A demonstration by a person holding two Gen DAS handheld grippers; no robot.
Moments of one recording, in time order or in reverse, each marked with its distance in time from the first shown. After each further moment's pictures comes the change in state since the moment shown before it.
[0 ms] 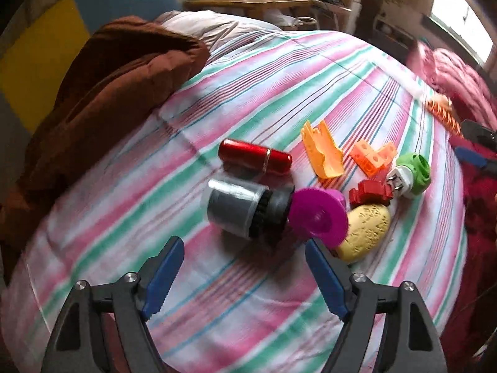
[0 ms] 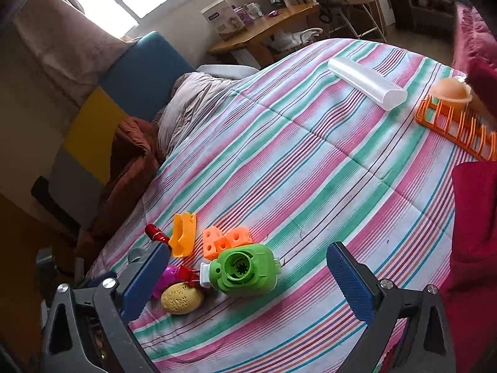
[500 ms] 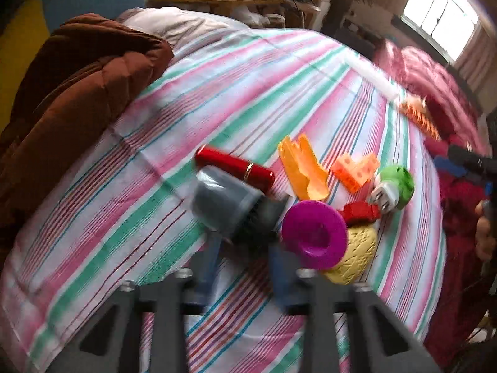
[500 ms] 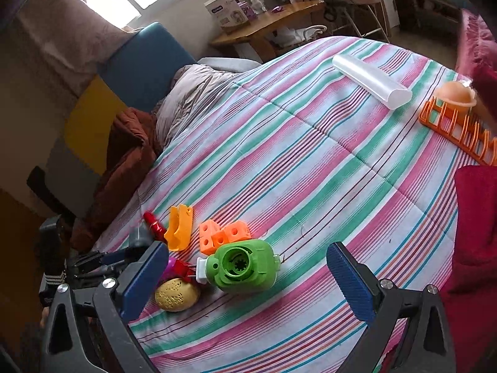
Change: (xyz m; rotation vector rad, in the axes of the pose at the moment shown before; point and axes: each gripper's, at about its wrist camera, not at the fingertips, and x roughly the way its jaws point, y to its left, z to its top) left arm 0.027 0.014 0.027 0.027 -0.002 -0.197; right arm 0.008 0.005 -0.001 -0.038 0.022 -0.025
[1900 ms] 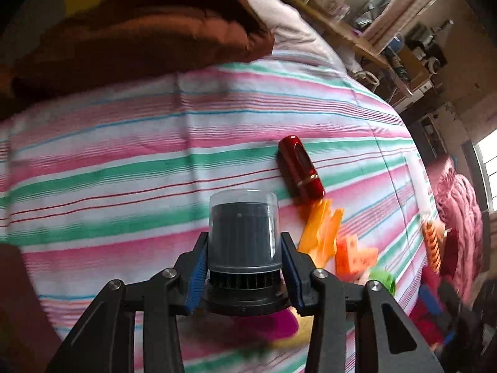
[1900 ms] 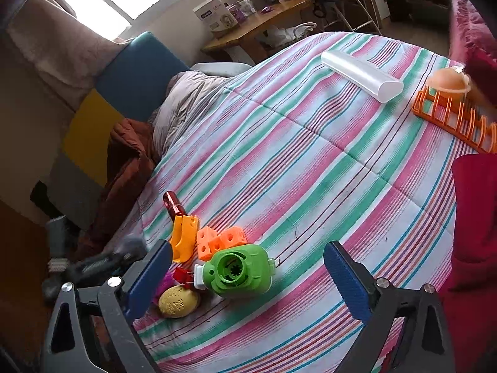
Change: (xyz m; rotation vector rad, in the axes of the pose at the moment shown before) left arm -0.011 0.003 -0.008 -0.599 -0.055 0.050; right arm 0.002 -0.011 0.006 0.056 0.000 0.018
